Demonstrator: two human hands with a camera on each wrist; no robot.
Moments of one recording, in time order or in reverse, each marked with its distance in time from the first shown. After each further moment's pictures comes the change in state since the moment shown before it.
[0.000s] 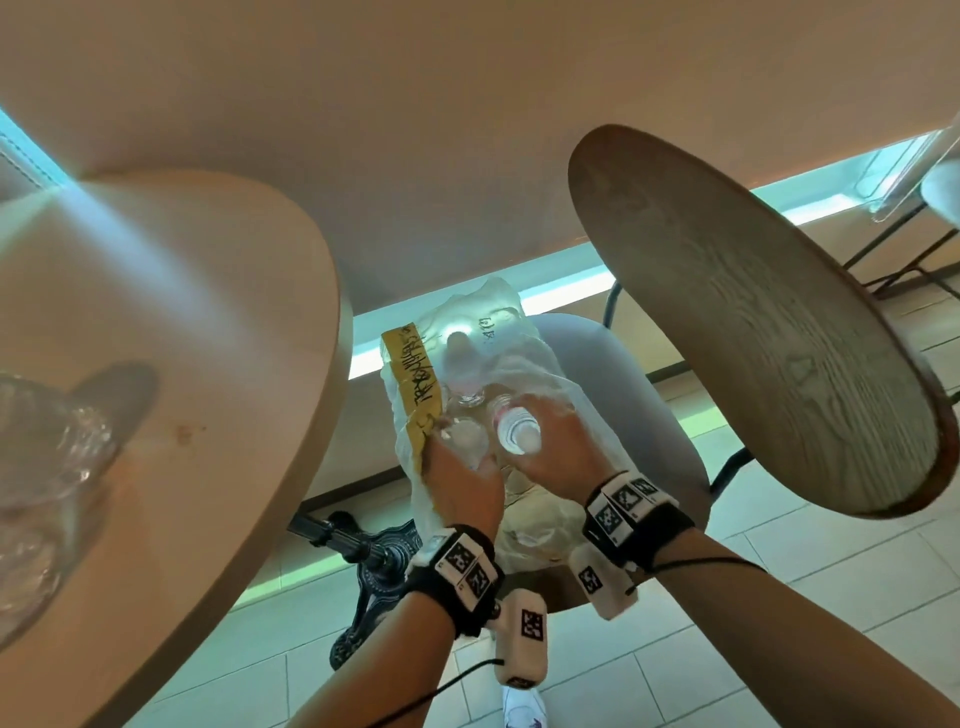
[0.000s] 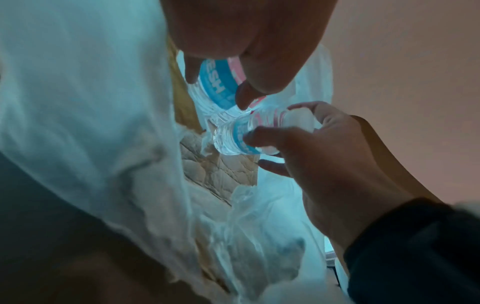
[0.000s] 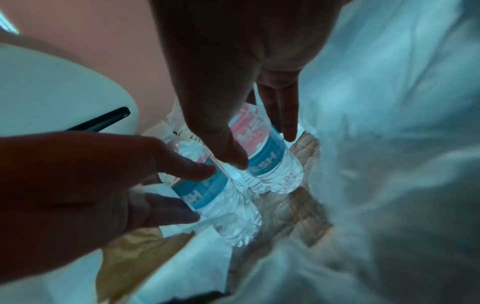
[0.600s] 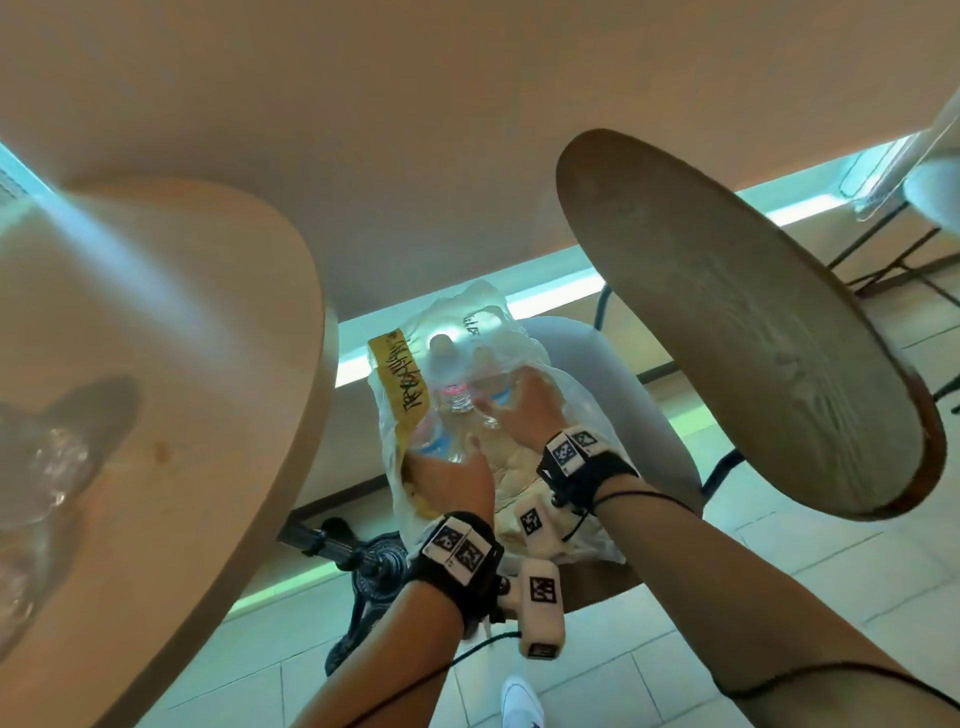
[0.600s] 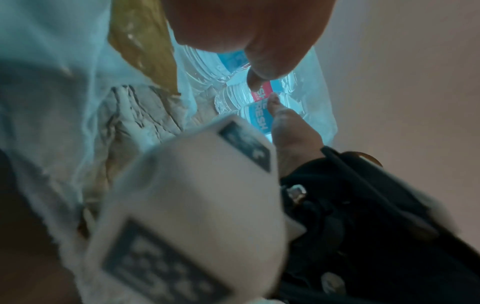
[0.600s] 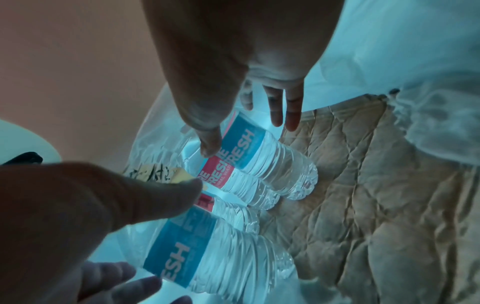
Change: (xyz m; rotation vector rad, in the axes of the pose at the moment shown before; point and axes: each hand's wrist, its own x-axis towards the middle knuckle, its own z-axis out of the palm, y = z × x) left_hand 0.005 0.019 0.010 -0.213 0.099 -0.407; right_hand 0.059 -0.011 0.011 0.014 -0.043 0.311
